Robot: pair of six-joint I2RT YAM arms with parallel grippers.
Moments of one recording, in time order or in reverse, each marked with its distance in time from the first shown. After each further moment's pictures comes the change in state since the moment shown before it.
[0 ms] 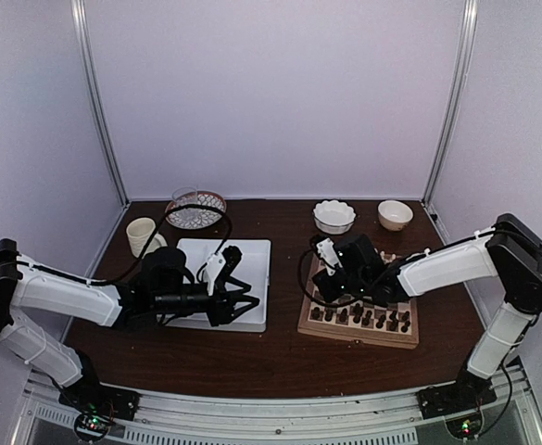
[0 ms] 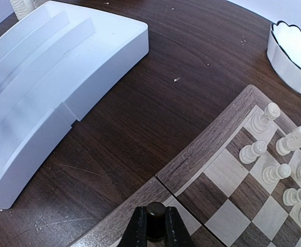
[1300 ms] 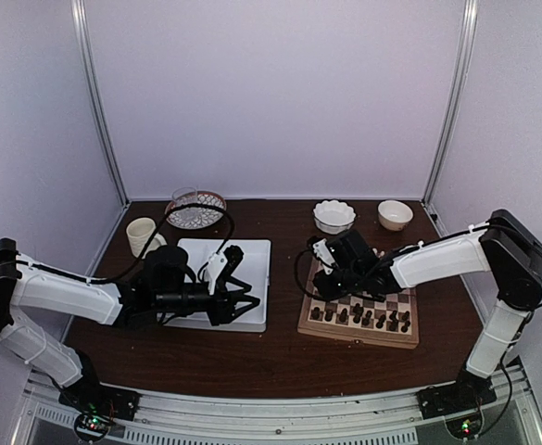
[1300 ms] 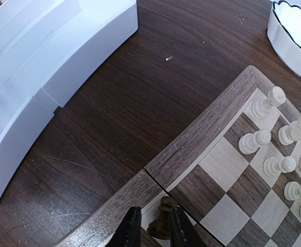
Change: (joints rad) left arm 0.000 0.001 0.019 -0.042 0.000 0.000; right arm -0.010 0.049 0.092 -0.166 0.013 0.007
